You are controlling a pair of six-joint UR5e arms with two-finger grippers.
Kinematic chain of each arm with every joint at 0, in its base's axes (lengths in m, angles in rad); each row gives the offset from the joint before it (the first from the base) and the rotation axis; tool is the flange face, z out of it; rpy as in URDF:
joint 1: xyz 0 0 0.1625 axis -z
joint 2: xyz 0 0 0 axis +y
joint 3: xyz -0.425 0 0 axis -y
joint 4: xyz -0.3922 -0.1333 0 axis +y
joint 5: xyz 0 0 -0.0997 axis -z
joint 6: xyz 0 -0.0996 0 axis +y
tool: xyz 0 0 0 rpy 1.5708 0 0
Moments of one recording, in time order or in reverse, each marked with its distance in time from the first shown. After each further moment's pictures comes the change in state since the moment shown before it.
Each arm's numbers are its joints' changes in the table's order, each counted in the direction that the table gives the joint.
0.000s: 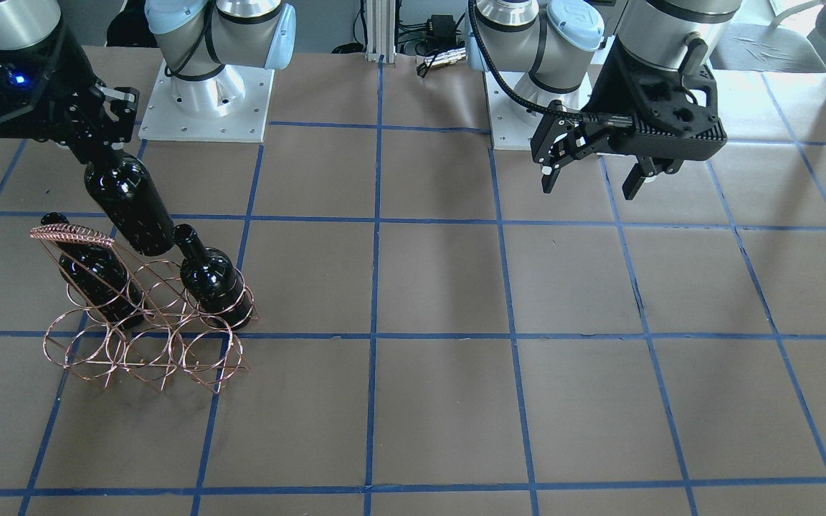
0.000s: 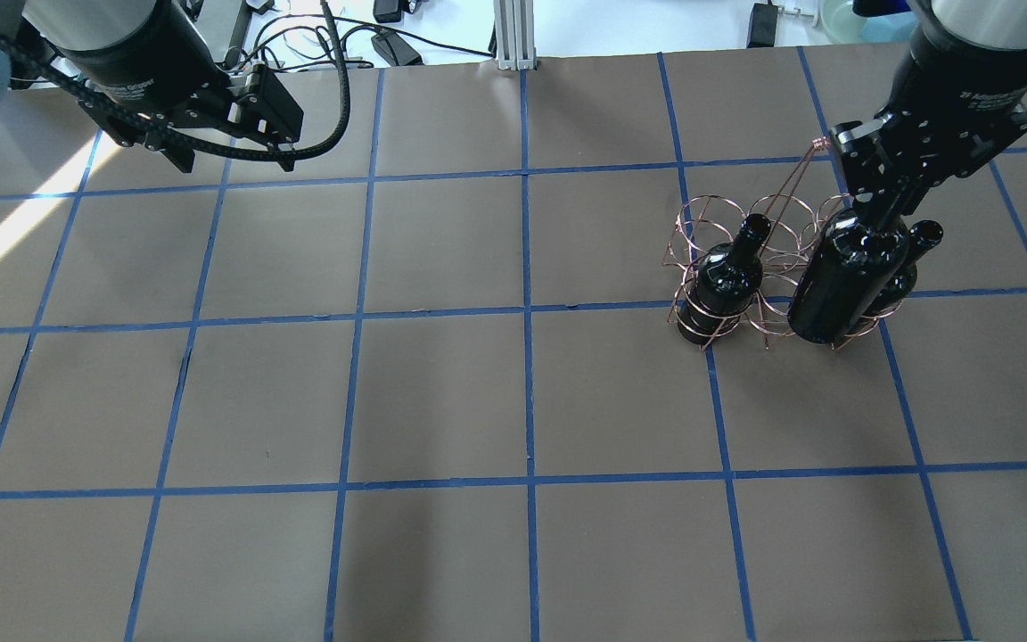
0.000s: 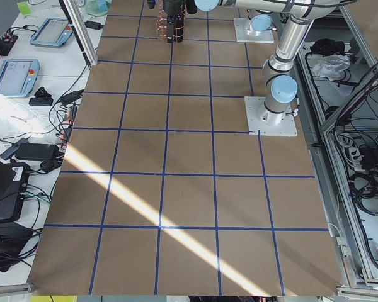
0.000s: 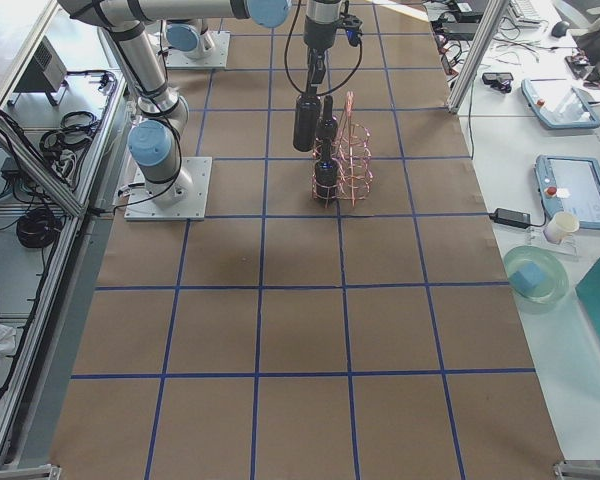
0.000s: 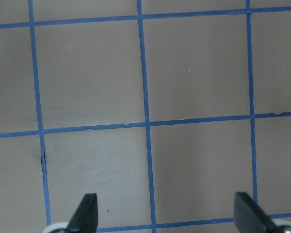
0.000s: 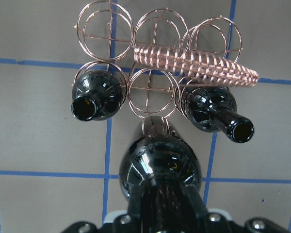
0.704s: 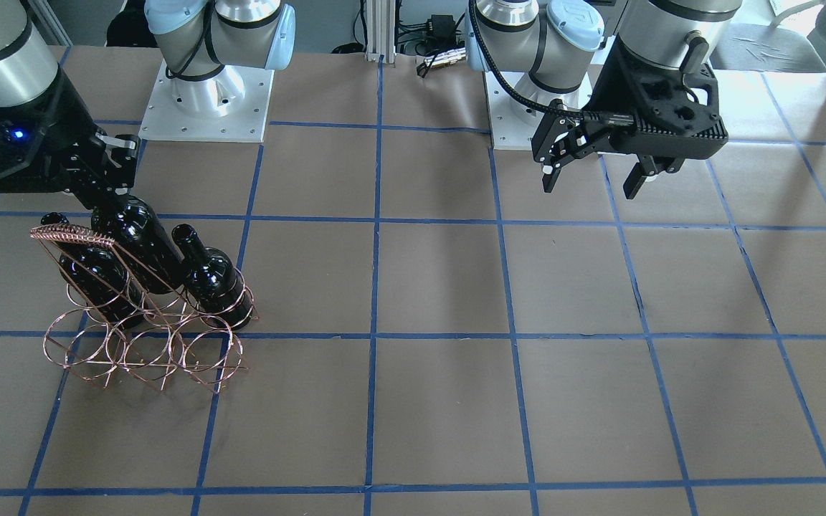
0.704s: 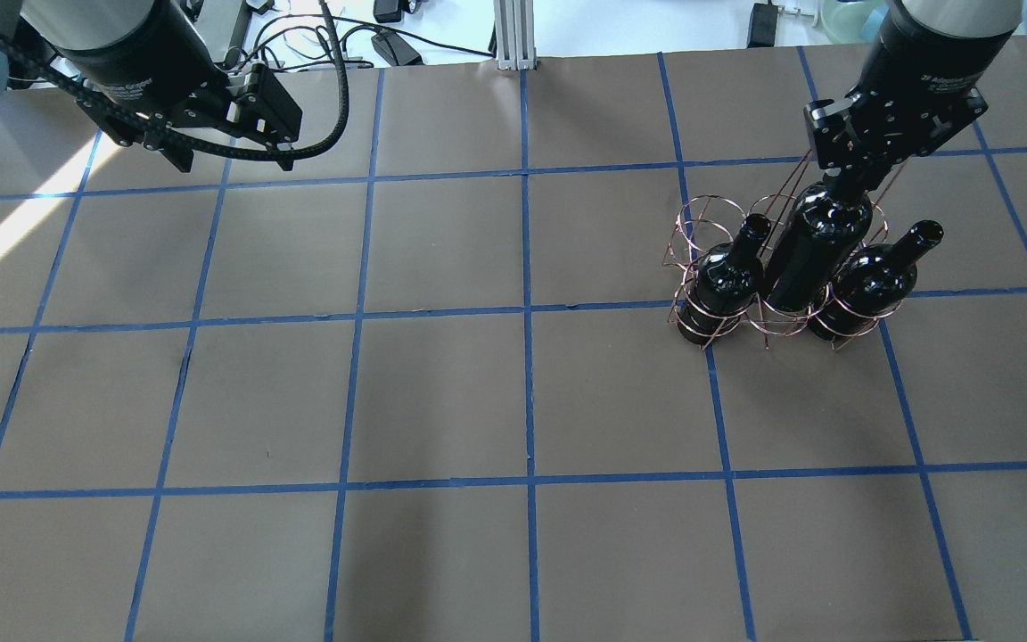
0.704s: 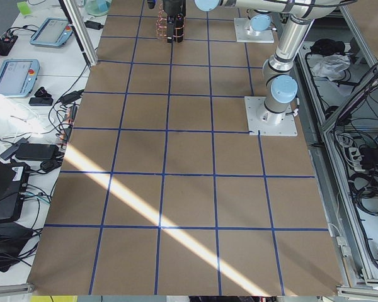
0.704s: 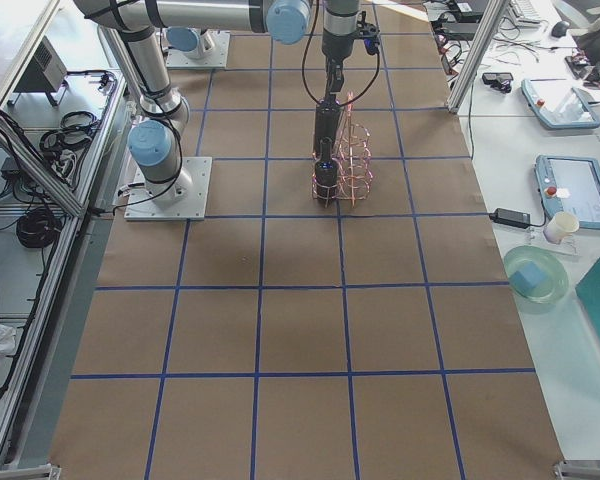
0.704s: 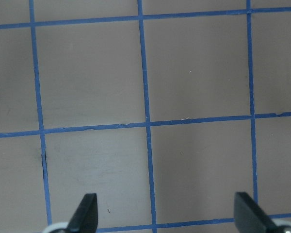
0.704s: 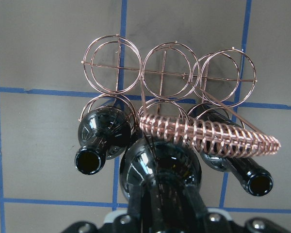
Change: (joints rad) left arm -0.001 -0.002 0.000 0.000 0.002 0.000; right arm 0.004 -0.064 -0.003 0.080 0.045 0.002
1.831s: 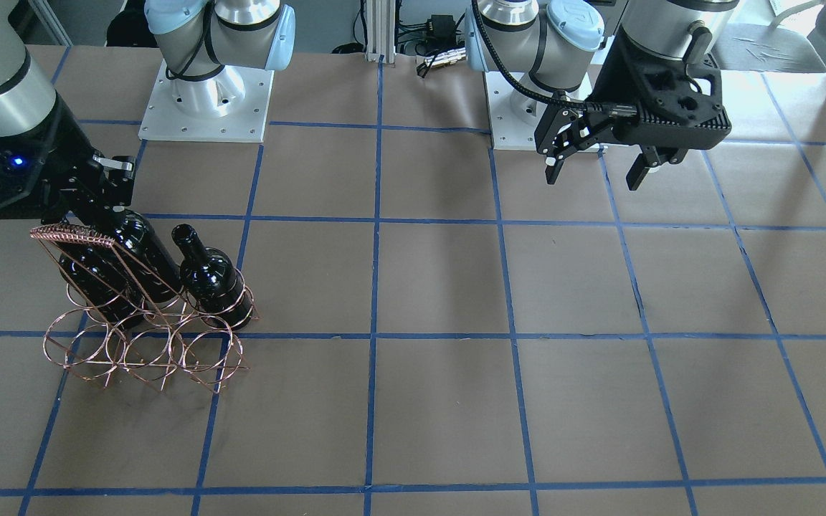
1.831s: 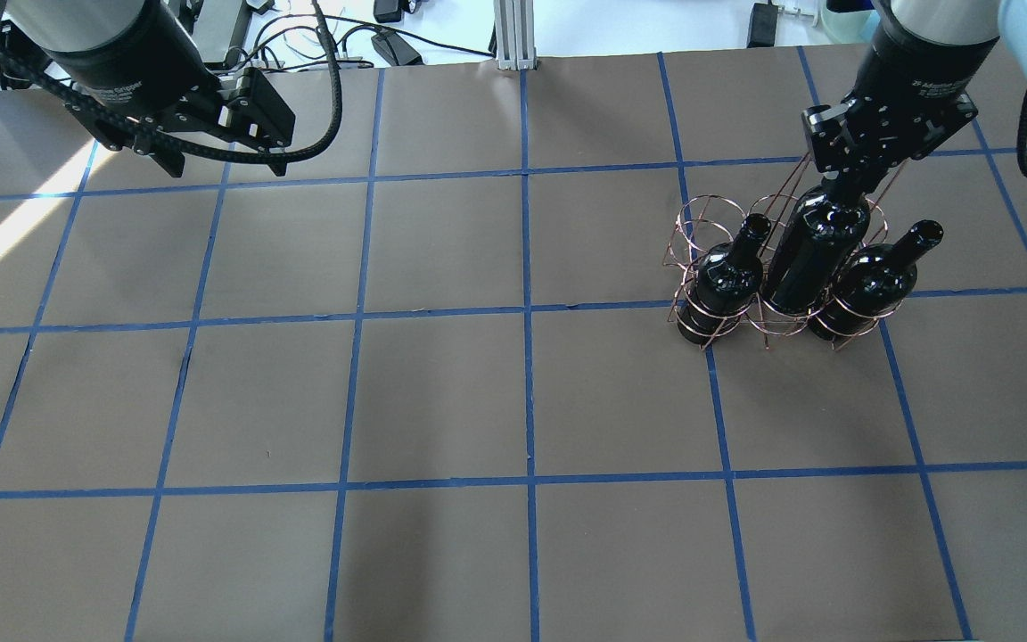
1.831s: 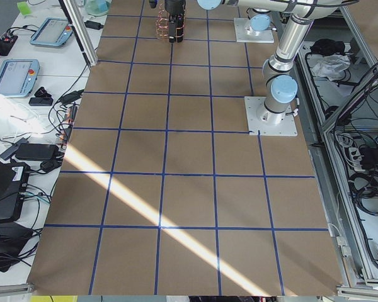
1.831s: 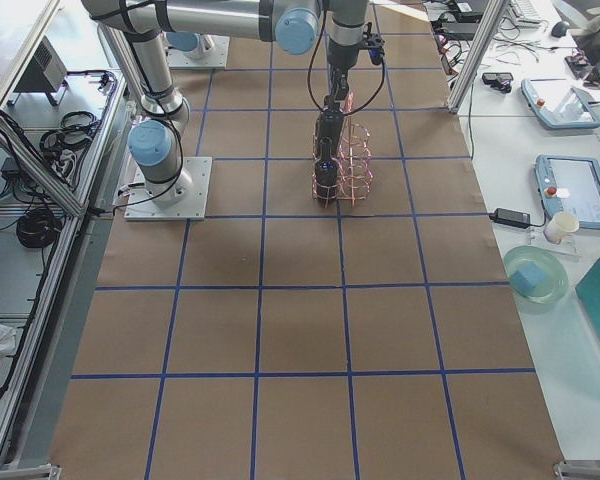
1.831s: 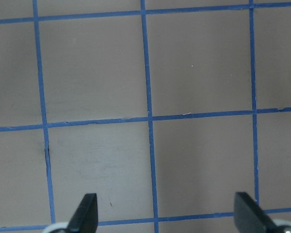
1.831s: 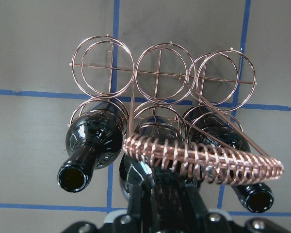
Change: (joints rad) left arm -0.004 -0.014 0.000 0.025 0.006 0.000; right arm 0.010 -0.037 0.007 0.017 -0.010 0.004
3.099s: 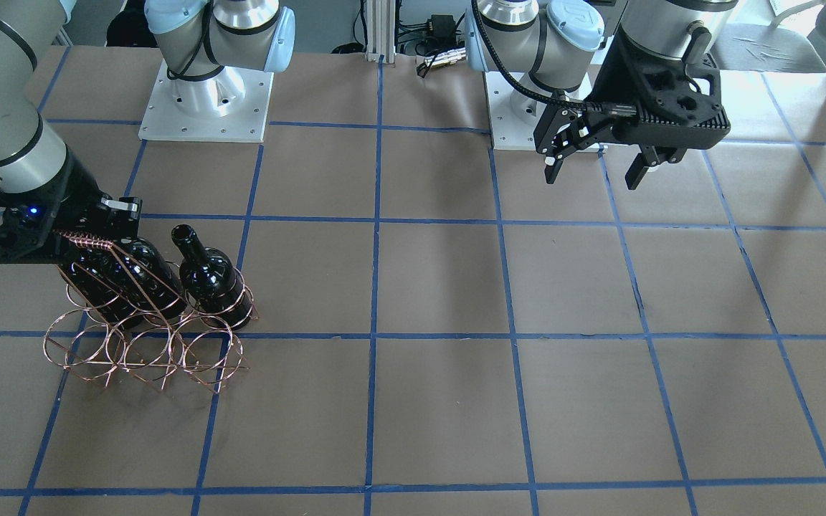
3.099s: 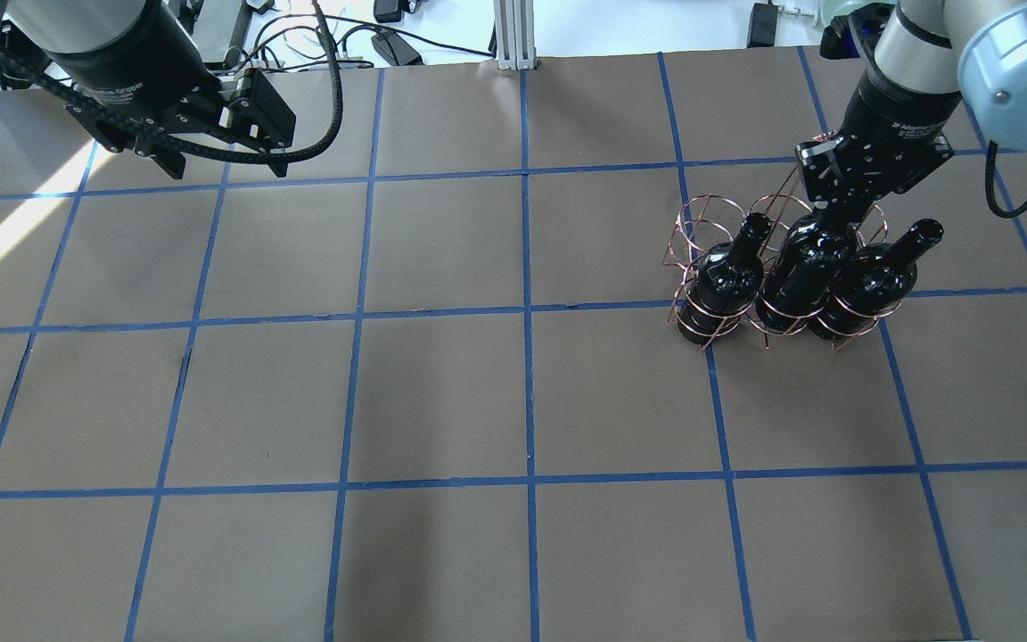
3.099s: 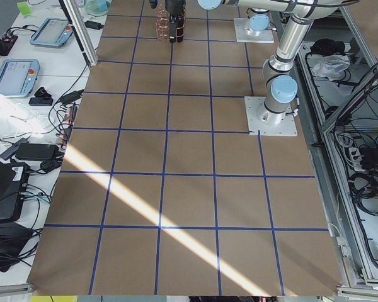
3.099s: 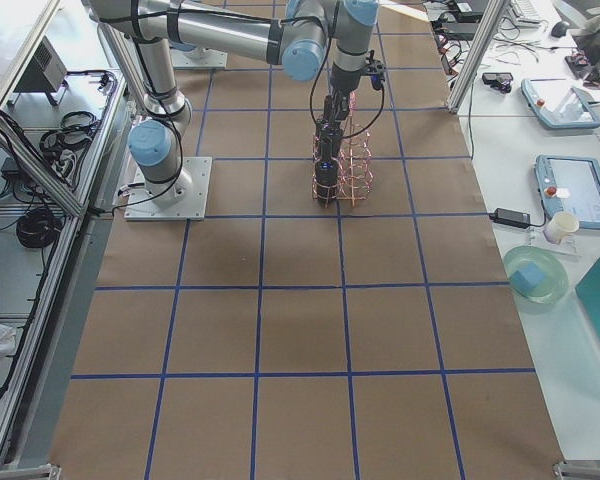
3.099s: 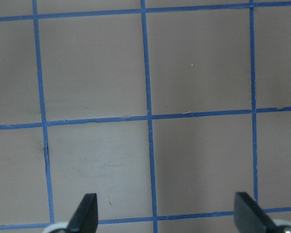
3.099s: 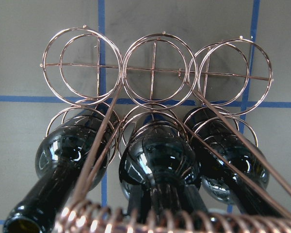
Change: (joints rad) left arm 0.001 -0.001 -0.002 0.002 -0.001 0.005; right arm 0.032 -0.042 0.104 0.110 0.012 -0.003
